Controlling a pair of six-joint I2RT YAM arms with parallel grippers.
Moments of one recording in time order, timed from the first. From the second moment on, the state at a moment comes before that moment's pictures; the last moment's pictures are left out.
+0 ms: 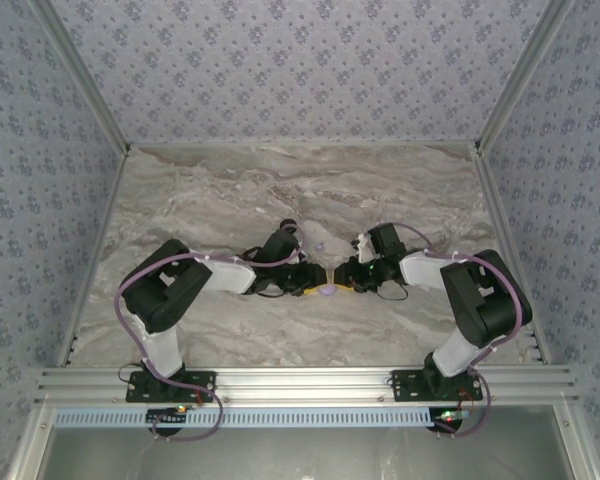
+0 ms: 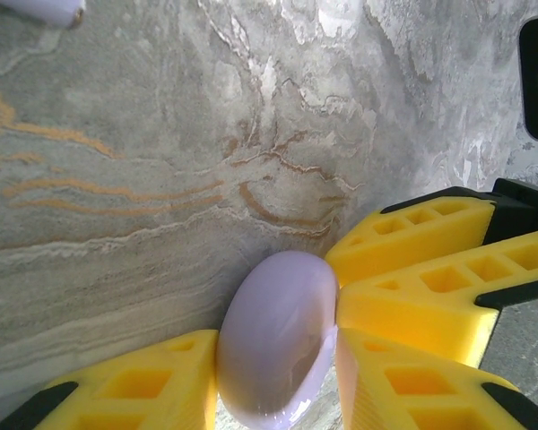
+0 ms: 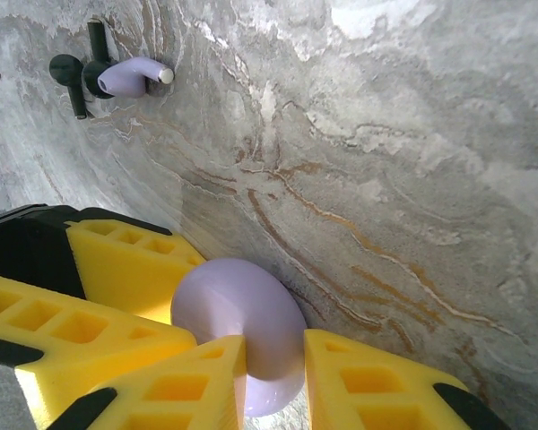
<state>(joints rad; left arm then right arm) -0.80 1.84 0.83 0.24 0.51 -1.08 0.39 1.62 0.65 -0.09 -0.68 0.61</state>
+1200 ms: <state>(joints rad) -0.80 1.77 0.79 0.22 0.48 -1.03 0.35 1.47 0.63 -0.19 -0.65 0.59</state>
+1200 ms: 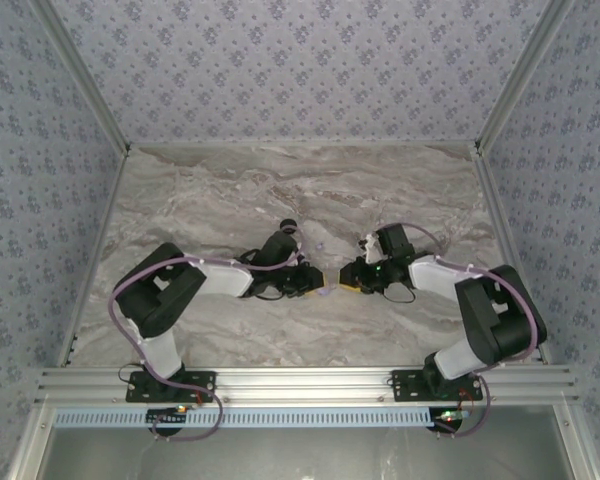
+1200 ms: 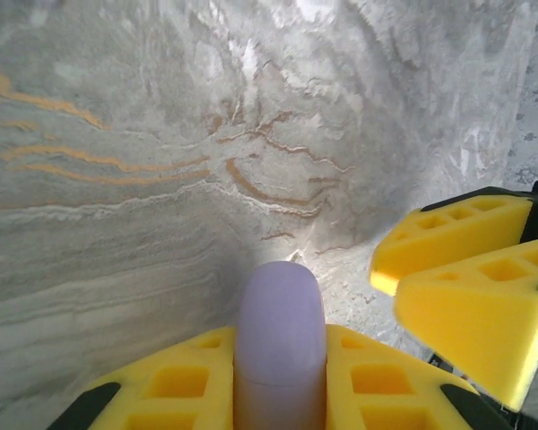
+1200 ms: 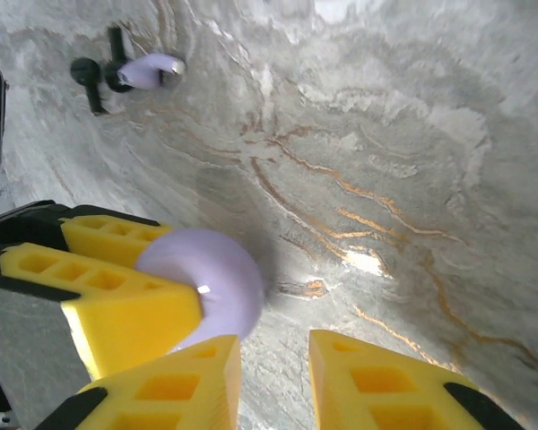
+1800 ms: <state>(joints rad) -0.58 1.37 0.80 0.20 0.64 -0.74 0.25 1.28 0.90 -0.32 -0.88 0.40</state>
